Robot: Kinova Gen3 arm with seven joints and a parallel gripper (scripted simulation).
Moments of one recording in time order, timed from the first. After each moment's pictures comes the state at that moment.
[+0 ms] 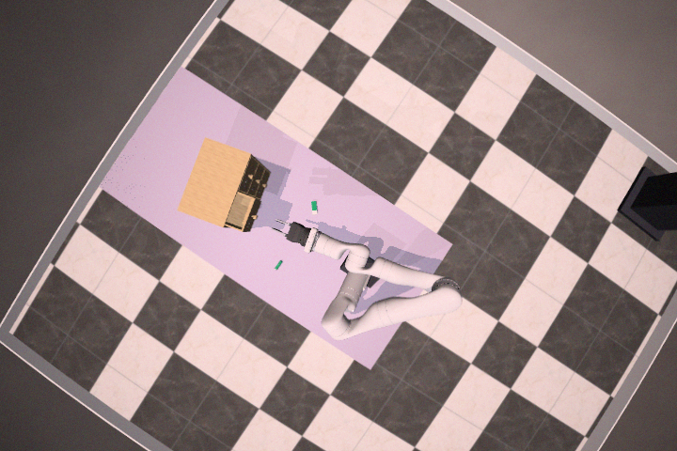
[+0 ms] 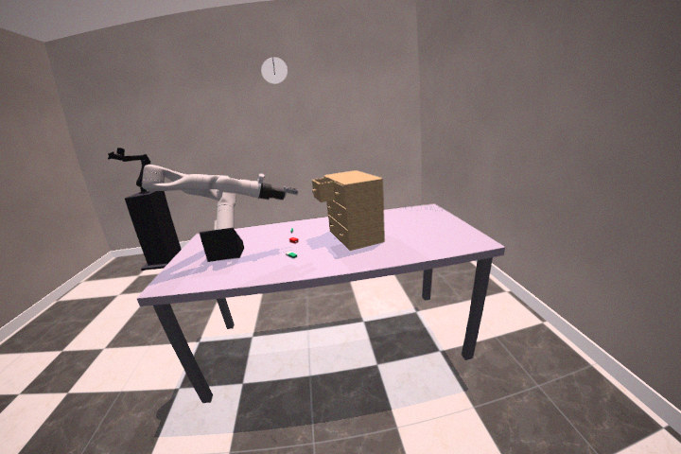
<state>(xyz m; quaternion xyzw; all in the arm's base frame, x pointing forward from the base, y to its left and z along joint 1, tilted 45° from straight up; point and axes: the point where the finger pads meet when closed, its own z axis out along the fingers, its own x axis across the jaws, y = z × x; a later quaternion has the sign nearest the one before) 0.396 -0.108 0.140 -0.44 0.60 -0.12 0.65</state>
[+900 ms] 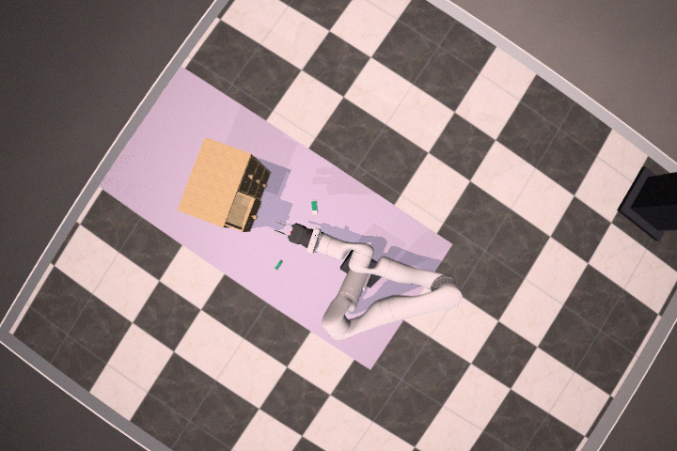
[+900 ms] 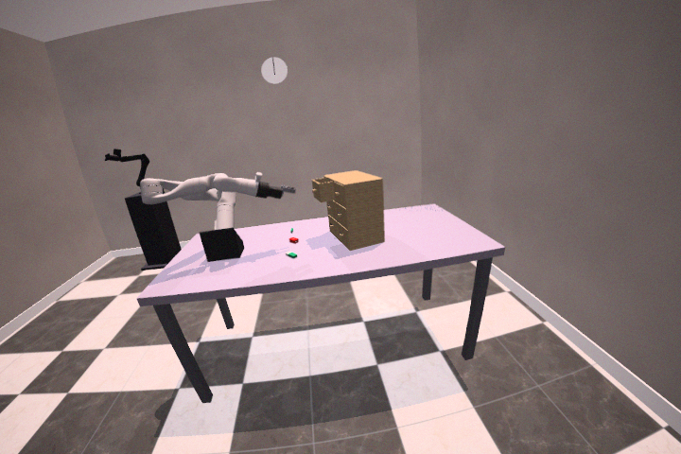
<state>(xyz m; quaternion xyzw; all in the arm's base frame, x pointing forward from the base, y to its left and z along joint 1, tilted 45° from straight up) 0.384 -0.114 0.145 -0.44 0.60 -0.10 0.66</state>
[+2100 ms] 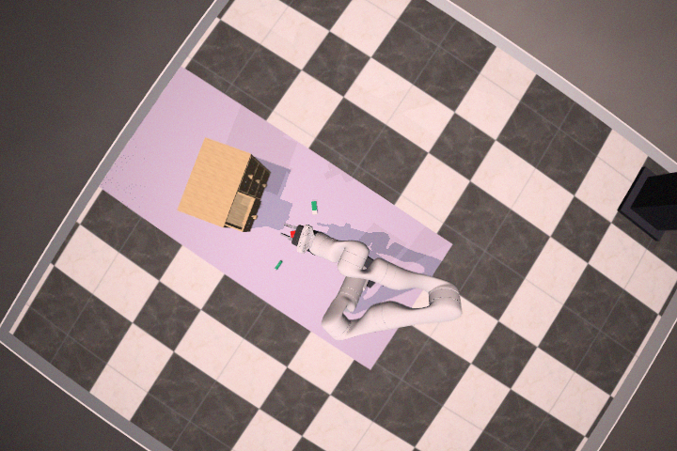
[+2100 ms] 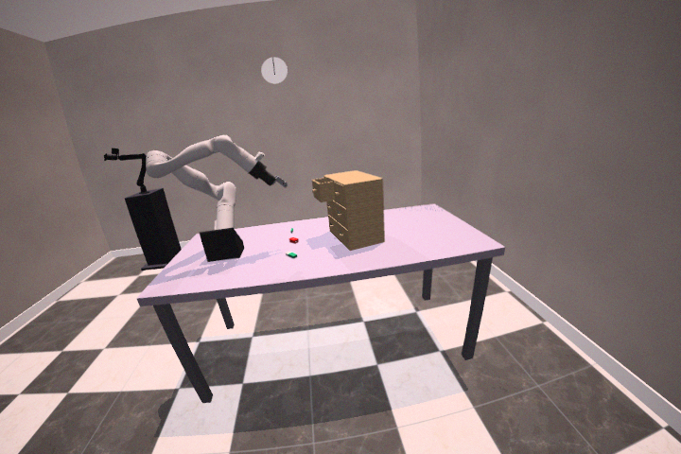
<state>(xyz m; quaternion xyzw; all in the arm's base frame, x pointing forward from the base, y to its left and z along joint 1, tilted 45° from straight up) 0.354 -0.149 0.168 -0.57 0.61 0.04 0.54</state>
